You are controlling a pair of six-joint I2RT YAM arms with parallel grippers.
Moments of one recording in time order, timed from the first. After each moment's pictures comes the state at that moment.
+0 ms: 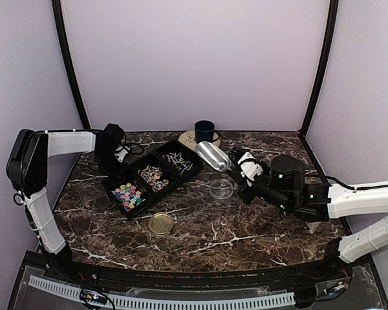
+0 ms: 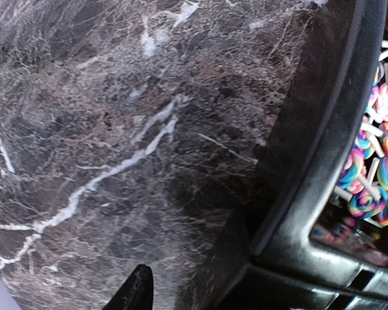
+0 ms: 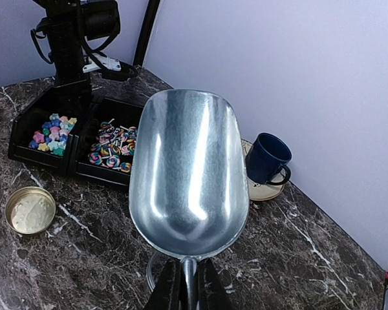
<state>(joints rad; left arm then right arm) -0.28 1.83 1.27 -0.70 -0.10 0.09 1.04 1.18 0.65 0.28 0.33 -0.25</state>
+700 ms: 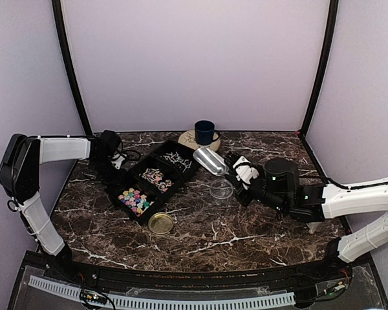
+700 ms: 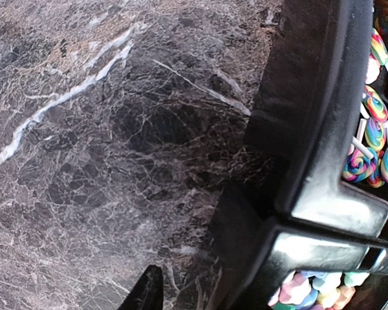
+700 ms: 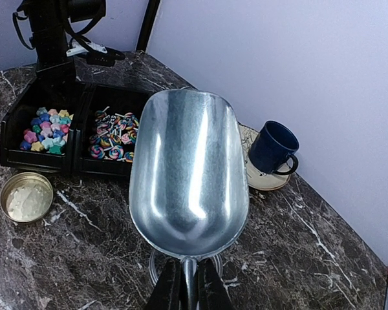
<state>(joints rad) -0.29 1.73 1.14 -0.70 0.03 -0.05 1.04 1.23 0.65 0.28 0.33 -0.25</state>
